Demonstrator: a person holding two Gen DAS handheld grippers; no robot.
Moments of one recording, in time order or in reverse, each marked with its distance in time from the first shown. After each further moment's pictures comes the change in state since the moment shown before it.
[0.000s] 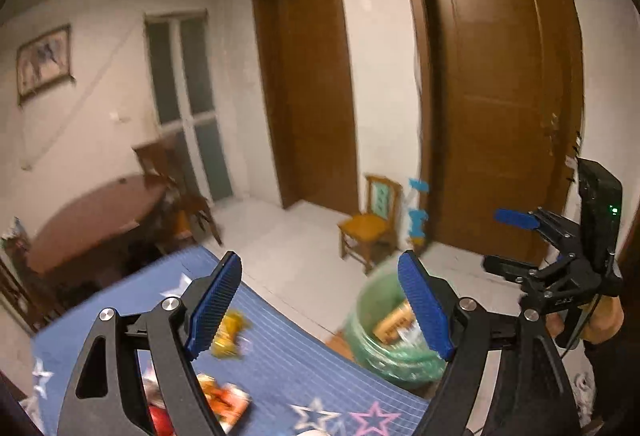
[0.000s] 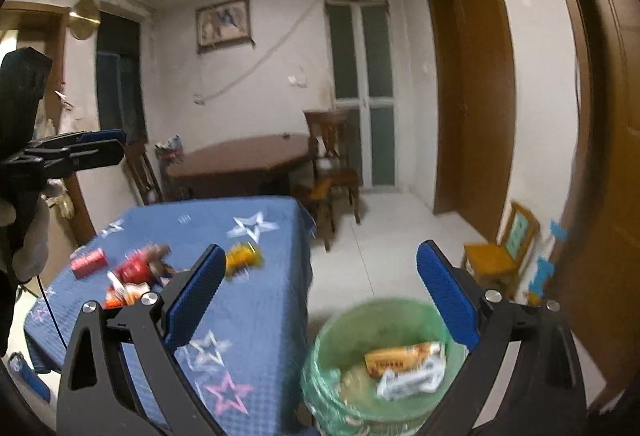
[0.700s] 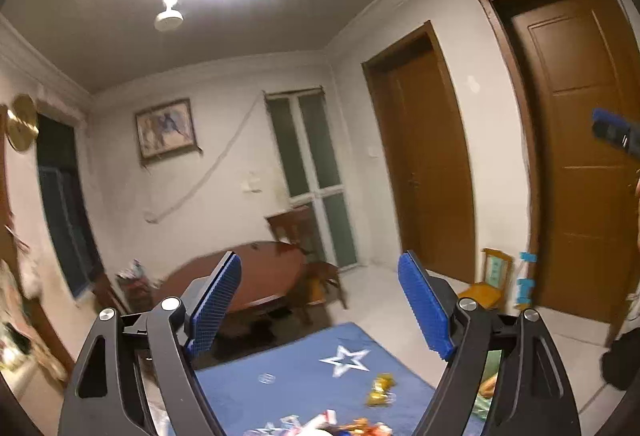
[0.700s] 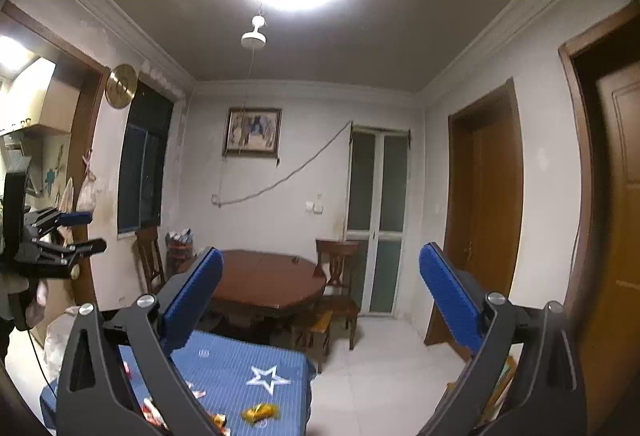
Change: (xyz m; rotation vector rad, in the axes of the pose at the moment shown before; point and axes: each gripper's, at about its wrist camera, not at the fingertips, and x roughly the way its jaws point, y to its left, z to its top) left arm -0.245 0.075 0.152 0.021 -0.210 0.460; right arm -0.130 0.076 0.274 -0.162 -0.355 -0.037
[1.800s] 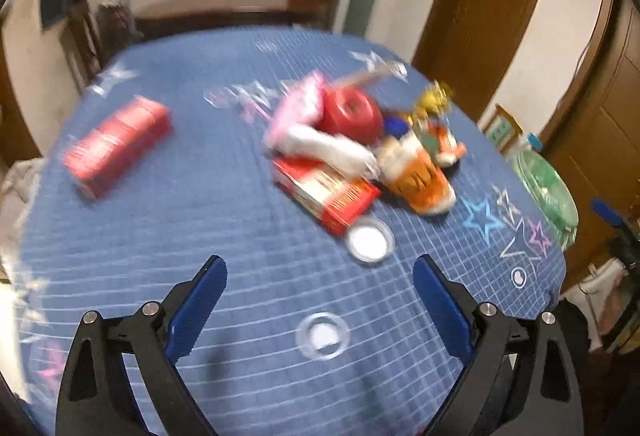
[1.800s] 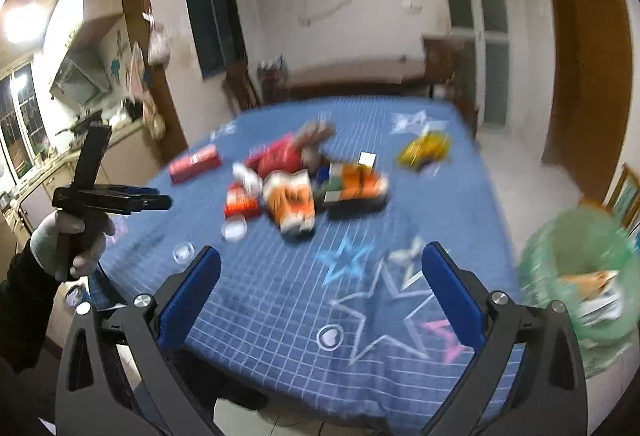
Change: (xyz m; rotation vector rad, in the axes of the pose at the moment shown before) left arm 0.041 0.096 -0.522 -0.420 0.753 -0.177; right arm 0.068 0.218 -0.474 0.137 0.699 0.430
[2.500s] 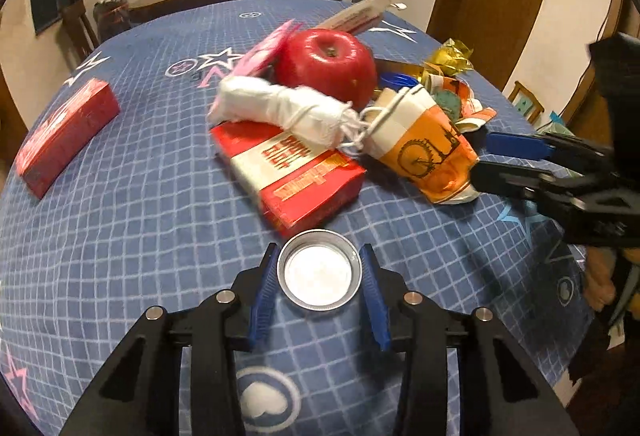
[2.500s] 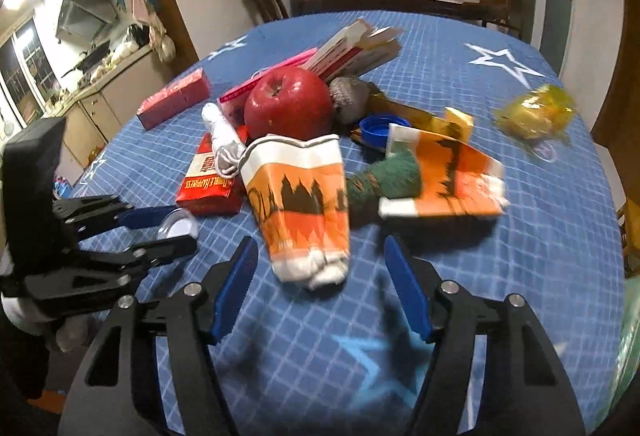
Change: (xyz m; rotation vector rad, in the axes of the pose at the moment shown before) left arm 0.086 -0.043 0.021 0.015 0.048 0.100; right arm 0.161 0.015 0.056 -0.082 0.279 0.099
